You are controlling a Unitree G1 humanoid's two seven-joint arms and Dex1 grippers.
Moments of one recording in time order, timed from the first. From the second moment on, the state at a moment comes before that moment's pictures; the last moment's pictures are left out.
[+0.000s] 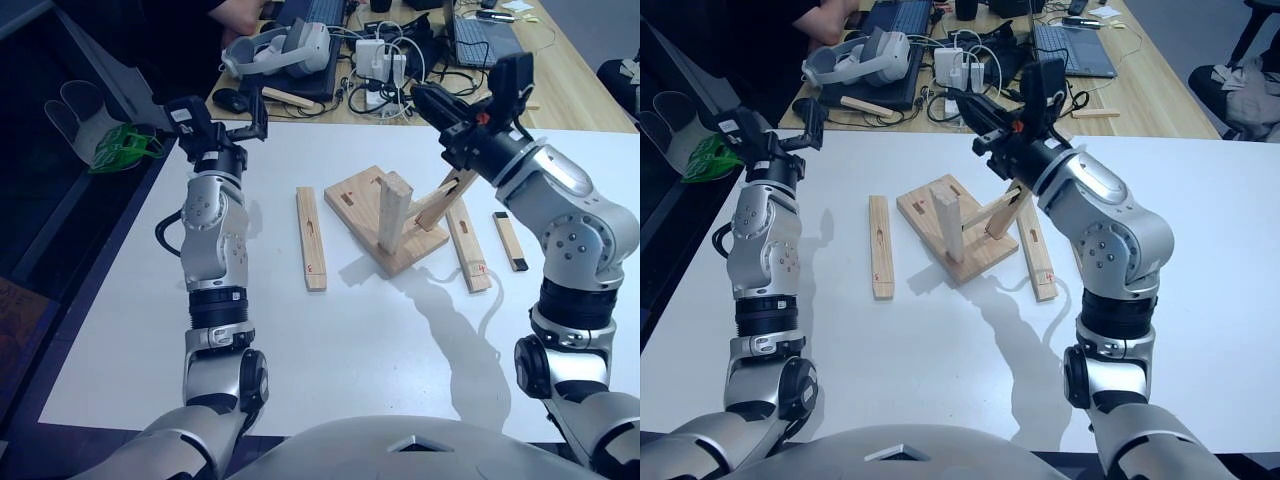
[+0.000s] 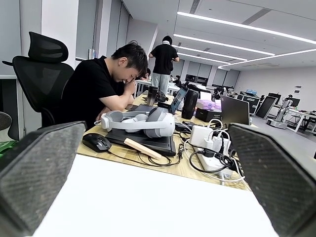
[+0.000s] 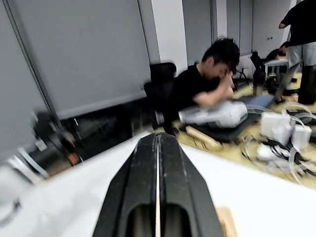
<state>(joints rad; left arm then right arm) -0.50 0.16 0.26 0.13 -0.25 0.16 -0.04 -0.61 -0.31 -0.03 -0.30 0.64 0.93 0.32</state>
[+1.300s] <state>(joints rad) -0.45 0.15 0.24 0.10 -0.23 0.16 -0.05 -0.64 -0.32 -0.18 -0.17 0.46 0.81 0.16</state>
